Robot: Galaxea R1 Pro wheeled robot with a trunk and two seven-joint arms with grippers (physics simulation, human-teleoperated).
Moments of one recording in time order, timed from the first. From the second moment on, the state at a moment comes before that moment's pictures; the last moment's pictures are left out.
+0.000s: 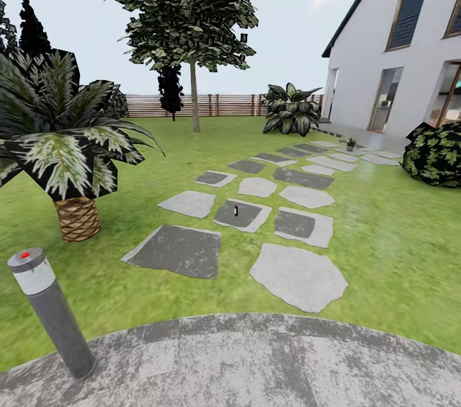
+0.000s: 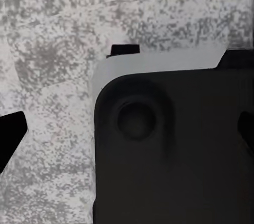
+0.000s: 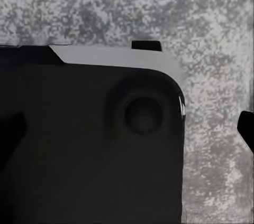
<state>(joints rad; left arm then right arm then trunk) -0.03 0.02 0.00 -0.09 0.00 -0.08 0.00 -0.01 0.01 0.00 -0.13 0.00 -0.06 0.00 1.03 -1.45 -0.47</state>
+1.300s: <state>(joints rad) -0.30 0.11 0.03 -0.19 0.03 -0.33 -0.01 -0.16 -0.09 -0.02 -0.44 0.00 -0.28 0.01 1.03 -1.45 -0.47</state>
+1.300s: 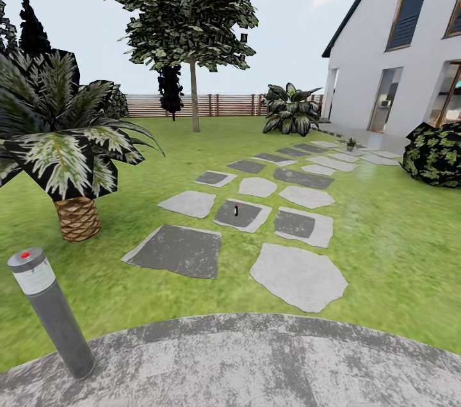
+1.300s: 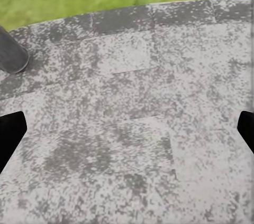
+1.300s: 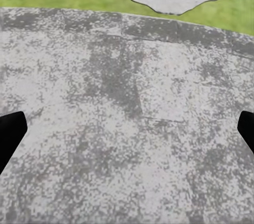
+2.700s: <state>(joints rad) -0.30 0.11 0.02 -0.19 0.03 -0.33 -0.01 -0.16 -0.09 -0.03 -0.44 0.00 -0.28 0.00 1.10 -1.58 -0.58</state>
